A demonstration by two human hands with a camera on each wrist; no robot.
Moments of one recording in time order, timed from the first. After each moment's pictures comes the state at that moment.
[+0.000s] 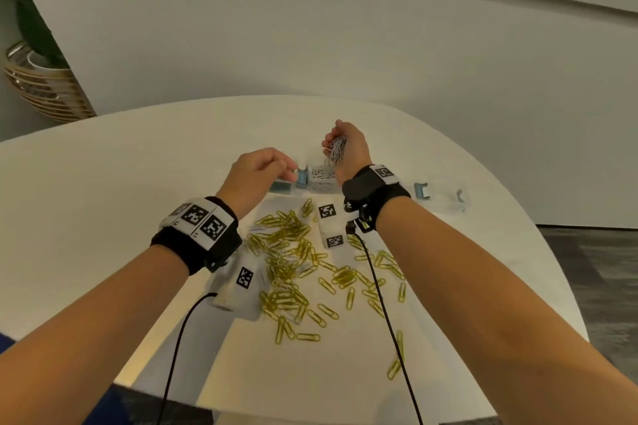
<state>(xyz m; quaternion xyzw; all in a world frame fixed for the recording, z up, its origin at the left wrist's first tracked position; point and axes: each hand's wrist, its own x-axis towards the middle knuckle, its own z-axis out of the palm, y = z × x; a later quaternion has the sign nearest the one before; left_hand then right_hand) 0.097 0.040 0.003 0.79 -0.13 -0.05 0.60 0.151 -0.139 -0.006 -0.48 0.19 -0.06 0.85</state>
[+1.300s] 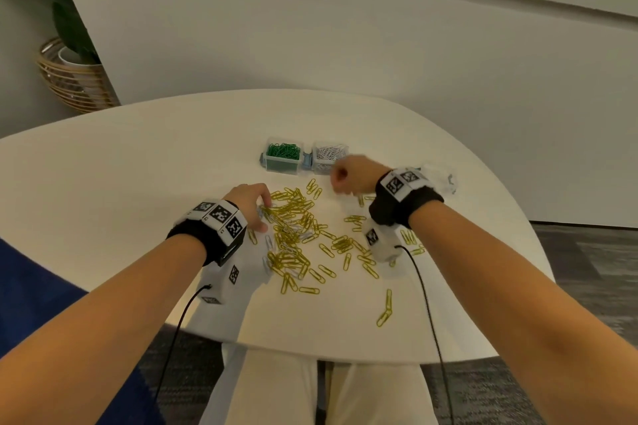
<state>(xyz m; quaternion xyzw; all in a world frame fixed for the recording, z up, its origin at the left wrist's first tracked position) 0.055 0.074 -0.031 0.95 -0.10 -0.21 0.18 0.068 -0.162 0.009 -0.97 -0.06 0.15 0.19</state>
